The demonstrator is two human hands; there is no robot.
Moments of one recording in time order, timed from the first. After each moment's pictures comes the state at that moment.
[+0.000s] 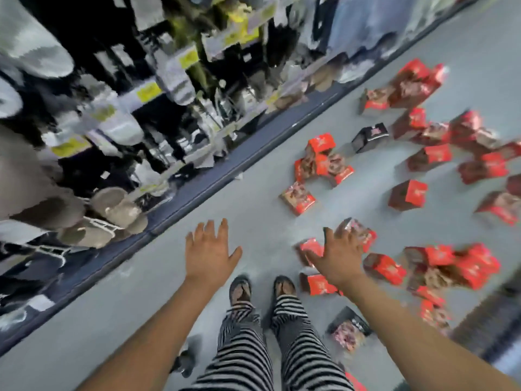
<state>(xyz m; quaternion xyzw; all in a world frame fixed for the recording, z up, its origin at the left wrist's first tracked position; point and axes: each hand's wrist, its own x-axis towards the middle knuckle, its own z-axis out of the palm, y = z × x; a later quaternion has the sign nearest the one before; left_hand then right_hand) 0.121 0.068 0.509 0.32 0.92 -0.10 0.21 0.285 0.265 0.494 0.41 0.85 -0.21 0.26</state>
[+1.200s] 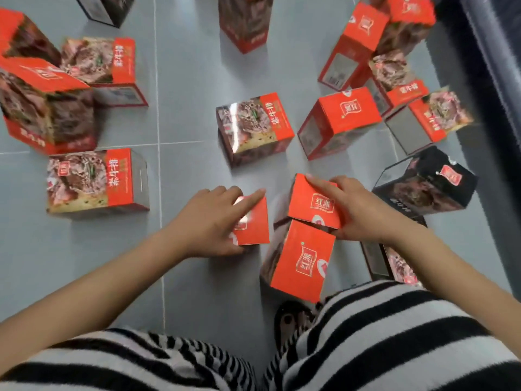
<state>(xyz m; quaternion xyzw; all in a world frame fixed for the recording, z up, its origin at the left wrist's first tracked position) 0.225 0.325 -0.063 0.92 0.35 -0.07 0.15 0.538 0.292 -0.053 0.57 0.78 -0.26 0.05</state>
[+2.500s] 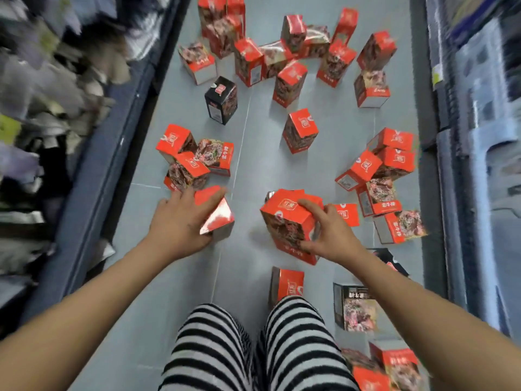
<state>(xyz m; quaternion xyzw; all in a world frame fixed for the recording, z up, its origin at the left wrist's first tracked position) 0.105 0.352 0.269 0.75 0.65 -0.09 0.12 0.425 0.378 0.234 0.59 0.73 -0.35 -0.03</state>
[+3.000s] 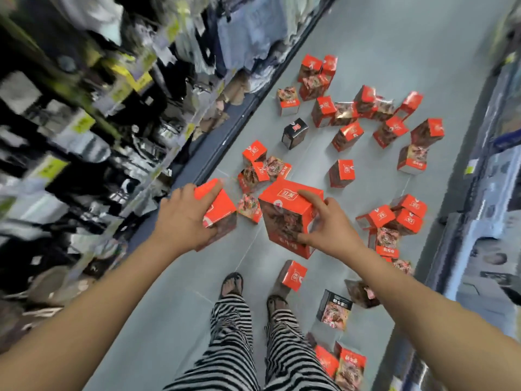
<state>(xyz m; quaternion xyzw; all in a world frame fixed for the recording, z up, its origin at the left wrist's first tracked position) 0.059 0.206 0.586 0.56 0.81 -0.03 0.15 0.333 0.348 0.557 0.45 0.81 -0.38 -0.01</state>
